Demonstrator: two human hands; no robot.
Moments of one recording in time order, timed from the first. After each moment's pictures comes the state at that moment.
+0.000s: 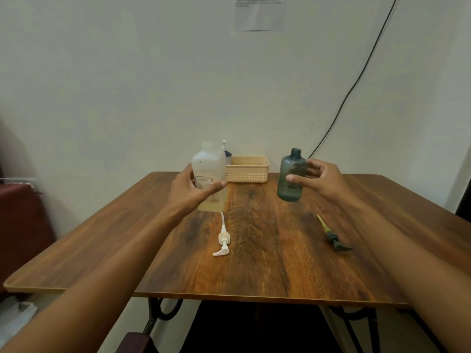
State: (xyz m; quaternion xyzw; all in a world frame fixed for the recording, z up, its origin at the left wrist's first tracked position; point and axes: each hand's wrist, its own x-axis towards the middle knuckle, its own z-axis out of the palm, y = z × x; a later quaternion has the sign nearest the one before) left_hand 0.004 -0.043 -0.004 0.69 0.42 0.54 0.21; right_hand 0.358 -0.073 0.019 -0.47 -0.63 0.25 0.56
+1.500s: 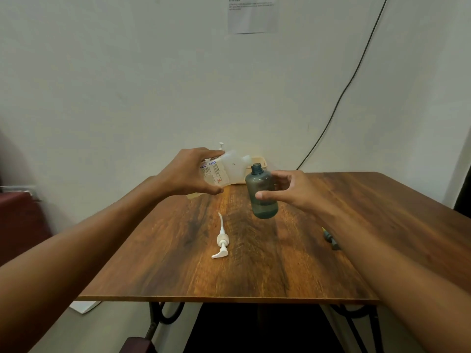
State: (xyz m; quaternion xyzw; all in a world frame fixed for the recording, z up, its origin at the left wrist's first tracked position) left_hand 0.001 -0.047 0.074 0.88 0.35 0.31 -0.03; right_hand 0.305 -0.086 0.016 -0.48 -0.71 0.26 0.45
